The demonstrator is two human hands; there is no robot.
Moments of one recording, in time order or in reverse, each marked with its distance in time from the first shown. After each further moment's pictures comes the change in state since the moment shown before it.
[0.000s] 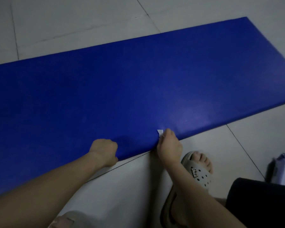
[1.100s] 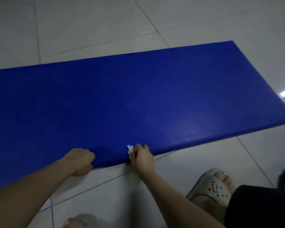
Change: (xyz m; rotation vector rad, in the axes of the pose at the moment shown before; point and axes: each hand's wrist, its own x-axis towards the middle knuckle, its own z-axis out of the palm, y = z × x) left_hand -0.046 -0.118 0.053 -0.032 -0.056 0.030; right_hand -0.056 -0.097 0.049 0.215 -0.349 -0.153
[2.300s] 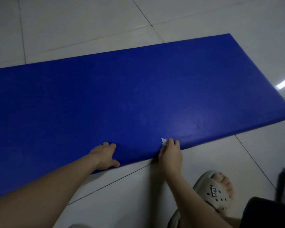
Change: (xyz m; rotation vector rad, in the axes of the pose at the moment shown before) left_hand 0.067 0.070 -0.037 -0.411 -0.054 -0.020; right_hand 0.018 0.073 -0.066 -0.024 0.396 0.169
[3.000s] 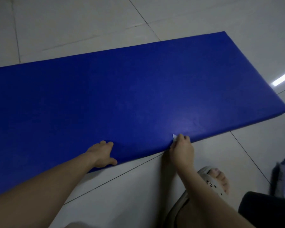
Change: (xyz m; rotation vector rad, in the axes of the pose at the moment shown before) left_hand 0.001 0.001 -0.003 0.038 -0.019 -0.015; right_hand 0.022 0.030 -0.036 -0.122 0.012 0.067
